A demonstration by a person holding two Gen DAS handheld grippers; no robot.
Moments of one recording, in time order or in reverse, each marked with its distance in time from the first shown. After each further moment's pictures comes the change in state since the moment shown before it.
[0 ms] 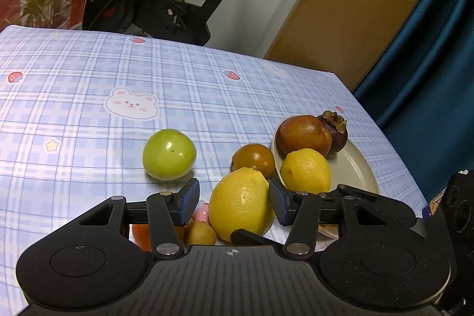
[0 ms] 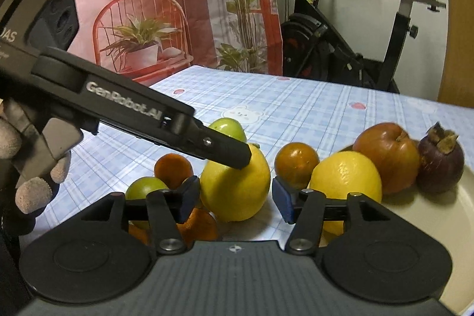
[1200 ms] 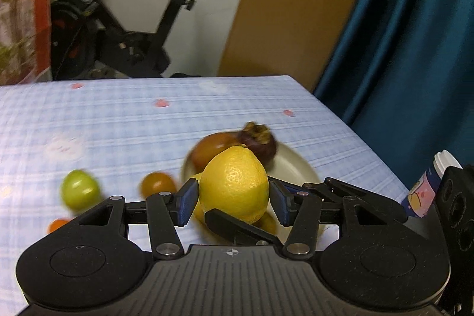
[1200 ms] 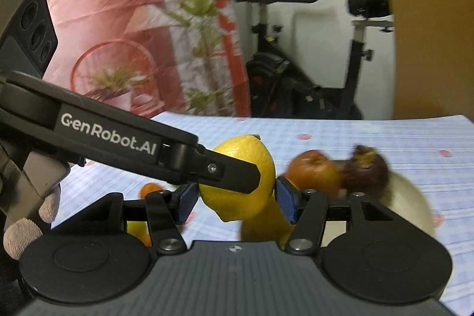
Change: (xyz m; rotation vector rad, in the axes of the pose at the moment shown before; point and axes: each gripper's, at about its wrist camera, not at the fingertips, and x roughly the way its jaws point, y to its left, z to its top) left arm 0.009 -0.108 0.004 0.191 -0.057 -0.037; right arm -0.070 -0.028 -0.006 0.095 -0.185 -0.123
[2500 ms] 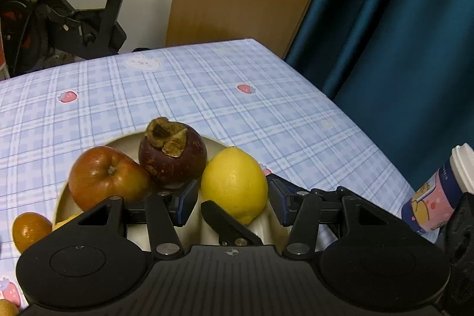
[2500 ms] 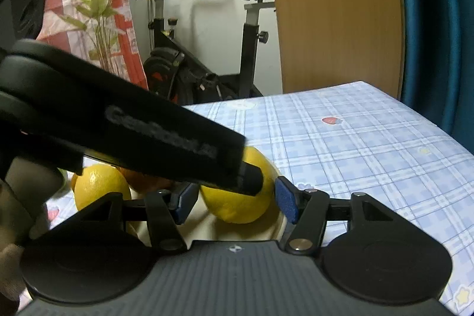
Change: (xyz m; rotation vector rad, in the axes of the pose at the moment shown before) left arm 0.115 -0.061 0.018 0.051 0.125 -0.063; right arm -0.010 -0.090 -0.016 0.135 0.023 -0.328
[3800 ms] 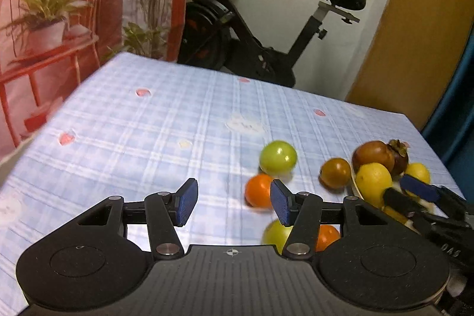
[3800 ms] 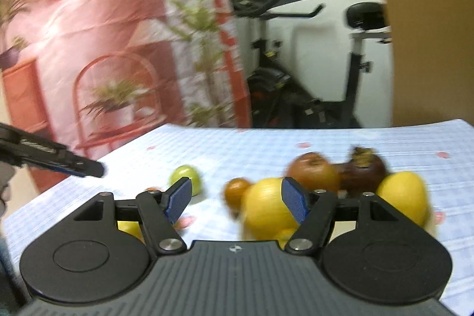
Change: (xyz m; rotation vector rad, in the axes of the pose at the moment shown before) left arm -0.211 0.145 -0.116 -0.321 -0.222 0.454; right arm -0.023 0.095 -0.003 -0.152 -0.074 0.373
